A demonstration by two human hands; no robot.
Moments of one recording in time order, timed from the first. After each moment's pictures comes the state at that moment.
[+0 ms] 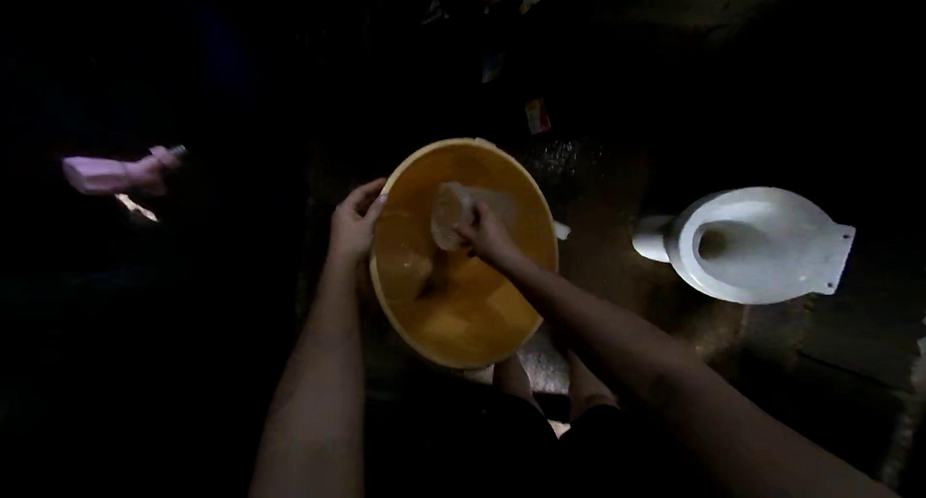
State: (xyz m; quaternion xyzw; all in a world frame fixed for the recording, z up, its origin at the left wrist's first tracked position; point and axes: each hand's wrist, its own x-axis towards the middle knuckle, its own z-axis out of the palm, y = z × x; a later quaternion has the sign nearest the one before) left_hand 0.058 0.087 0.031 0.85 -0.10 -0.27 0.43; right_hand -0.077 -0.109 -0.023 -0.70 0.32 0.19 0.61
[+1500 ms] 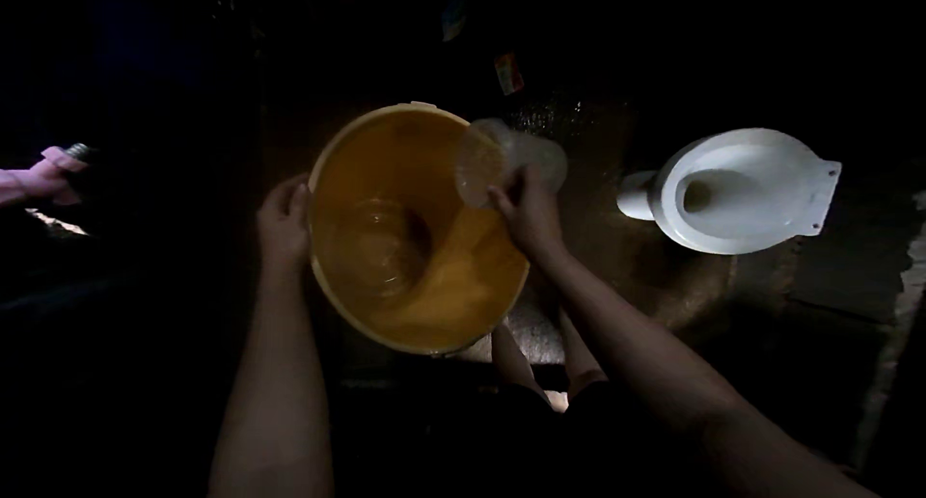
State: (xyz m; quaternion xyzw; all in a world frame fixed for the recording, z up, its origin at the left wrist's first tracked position) left_hand 0.048 0.101 0.033 0.90 -0.07 -0.21 0.38; right_hand -0.155 -0.170 0.021 -0.78 0.39 0.07 0.48
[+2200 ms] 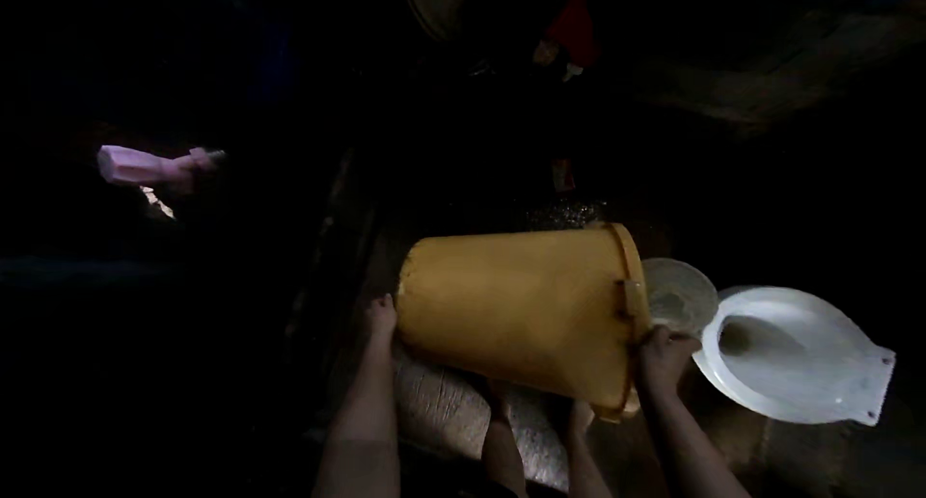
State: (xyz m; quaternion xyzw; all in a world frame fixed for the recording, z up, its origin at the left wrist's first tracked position) left_hand -0.004 0.159 -0.150 0.88 0.24 -0.34 0.21; right_hand -0.238 -0.228 -0.088 -0.65 0.69 -0.04 0.32
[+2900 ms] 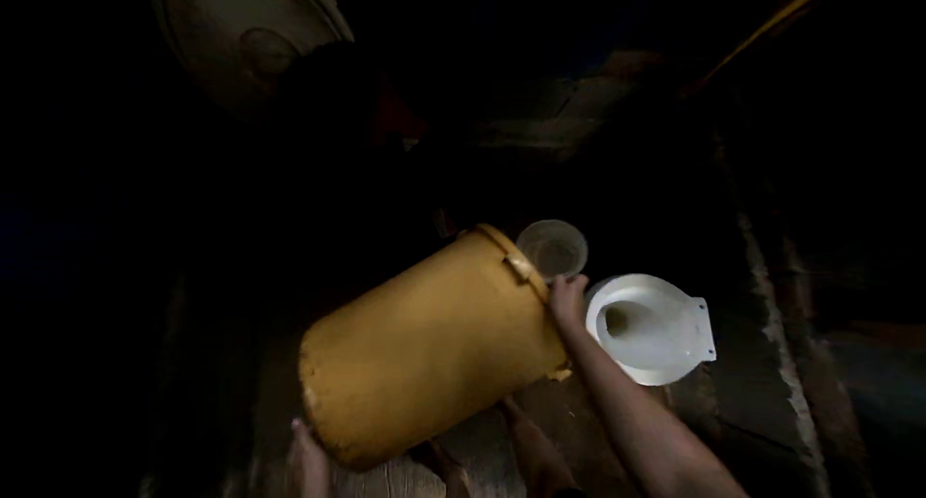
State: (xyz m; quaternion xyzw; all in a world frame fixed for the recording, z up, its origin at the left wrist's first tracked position) left_hand -0.060 0.032 -0.105 0.85 0.30 -0.23 0.37; right_hand -0.163 -0.418 -0.091 -0.61 0.67 -0.08 0.41
